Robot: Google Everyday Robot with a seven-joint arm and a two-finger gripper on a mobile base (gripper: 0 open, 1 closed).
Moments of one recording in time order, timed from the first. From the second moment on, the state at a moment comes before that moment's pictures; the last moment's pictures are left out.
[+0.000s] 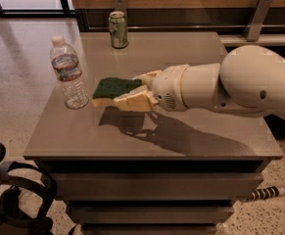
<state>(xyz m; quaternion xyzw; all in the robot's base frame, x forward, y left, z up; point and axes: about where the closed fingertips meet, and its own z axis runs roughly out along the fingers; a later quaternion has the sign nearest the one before) 0.527 0.017 0.895 -0.43 0.72 0.26 0.47</state>
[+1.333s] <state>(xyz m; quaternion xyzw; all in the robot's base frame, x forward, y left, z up) 0.520 0.052 0.878 -0.45 0.70 0.28 0.47</state>
